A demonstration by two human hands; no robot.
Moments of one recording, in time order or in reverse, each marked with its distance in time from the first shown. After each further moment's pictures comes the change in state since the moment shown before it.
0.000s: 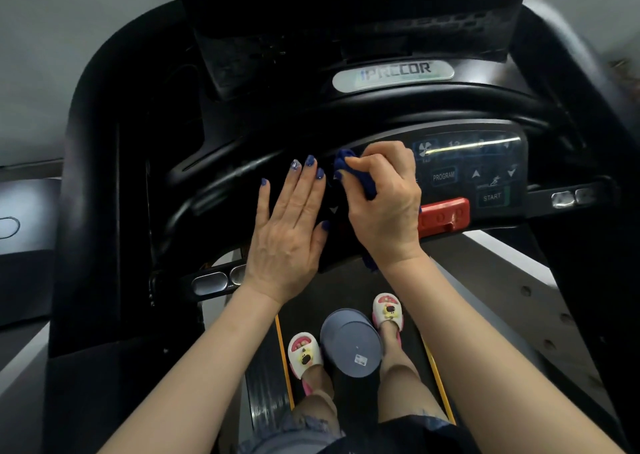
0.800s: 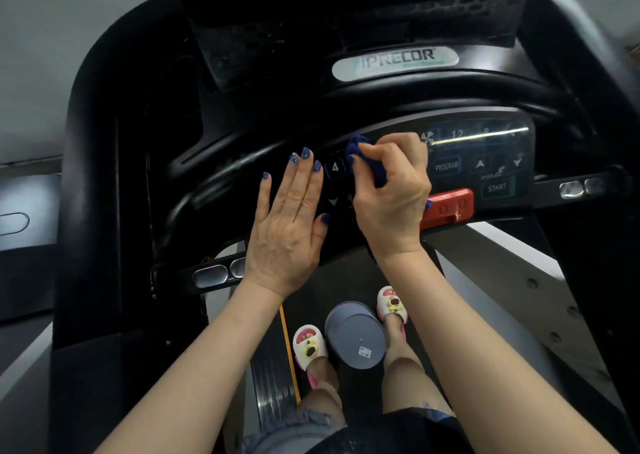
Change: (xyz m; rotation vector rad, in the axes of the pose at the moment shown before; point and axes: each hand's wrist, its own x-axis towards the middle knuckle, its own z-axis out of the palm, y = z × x) left_hand -0.002 0.001 0.004 0.026 0.022 -0.005; right_hand -0.002 -0.002 0.001 0.011 0.094 0.120
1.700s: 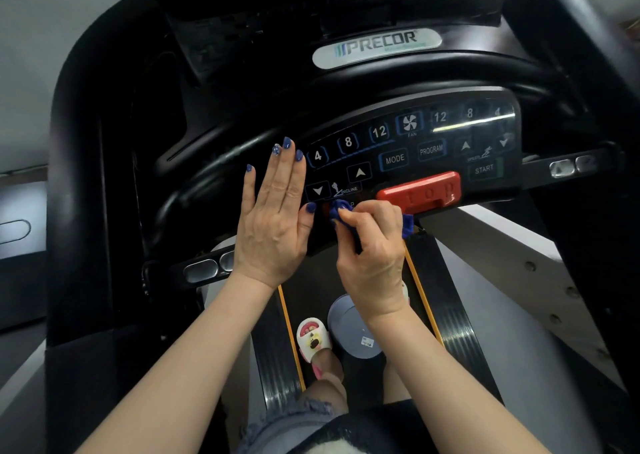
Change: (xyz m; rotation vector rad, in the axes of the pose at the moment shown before) left_hand -0.001 0.001 0.001 0.031 0.012 0.003; right_hand -0.082 0.006 -0.028 -0.048 -0.098 -0.046
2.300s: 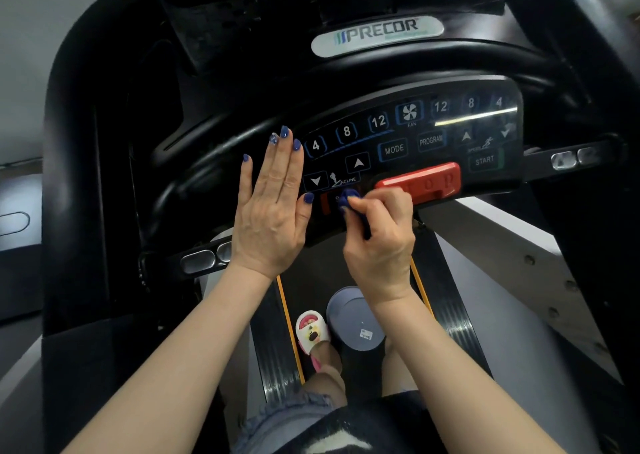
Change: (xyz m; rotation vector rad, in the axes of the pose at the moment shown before) left_hand 0.000 0.000 0.001 0.026 0.009 0.002; right_hand 0.005 0.007 -0.006 -0.008 0.013 0.043
